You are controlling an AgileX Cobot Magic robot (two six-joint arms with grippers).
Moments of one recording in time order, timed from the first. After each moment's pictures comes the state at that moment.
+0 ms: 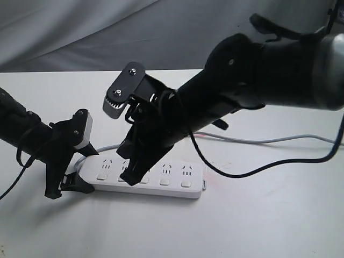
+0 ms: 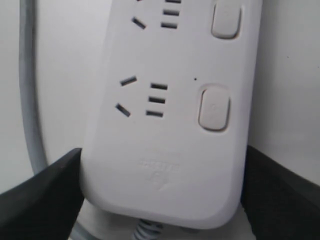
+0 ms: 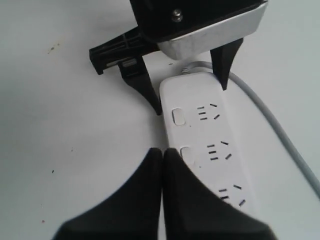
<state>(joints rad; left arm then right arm) -0.23 1.97 -0.99 -0.83 0.73 2.08 0.58 1.79 -1.23 0.76 0.59 -1.09</state>
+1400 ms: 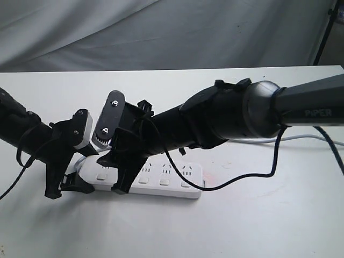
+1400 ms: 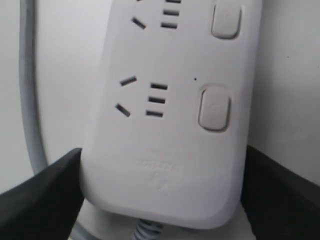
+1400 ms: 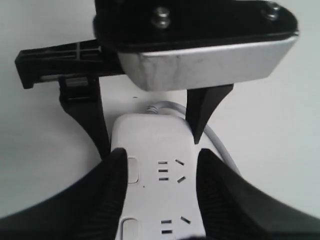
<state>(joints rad) -0.23 1.97 -0.99 -0.83 0.73 2.08 0.60 2.01 -1.23 1.46 0.38 -2.04</state>
